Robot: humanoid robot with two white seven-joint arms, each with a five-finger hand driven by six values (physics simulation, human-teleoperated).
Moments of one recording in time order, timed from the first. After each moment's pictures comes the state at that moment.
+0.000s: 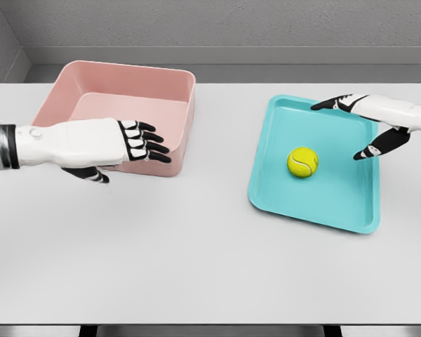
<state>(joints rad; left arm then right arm) -0.93 1.05 -1.01 -1.76 -0.27 -0.61 -0.32 -0.69 -0.98 0.69 -1.38 -0.12 -0.55 0.55</state>
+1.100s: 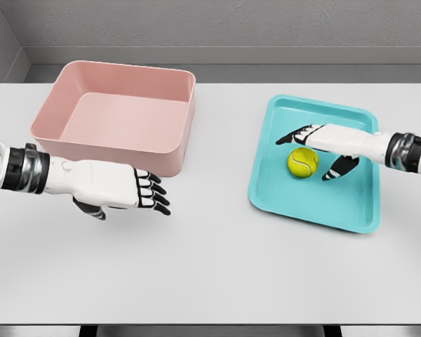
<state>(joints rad) -1.00 1.01 -1.23 -1.77 -0.27 -0.61 -0.49 -0.69 -0.83 0.83 -1.35 0.20 -0.46 0.45</state>
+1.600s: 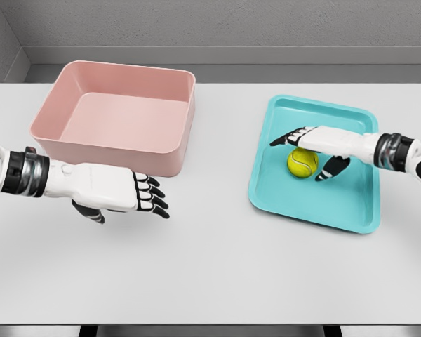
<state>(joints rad) -0.99 1.02 -1.23 -1.77 -0.27 -0.61 -0.49 -0.72 -0.78 0.87 -1.31 0.22 -0.44 0.45</state>
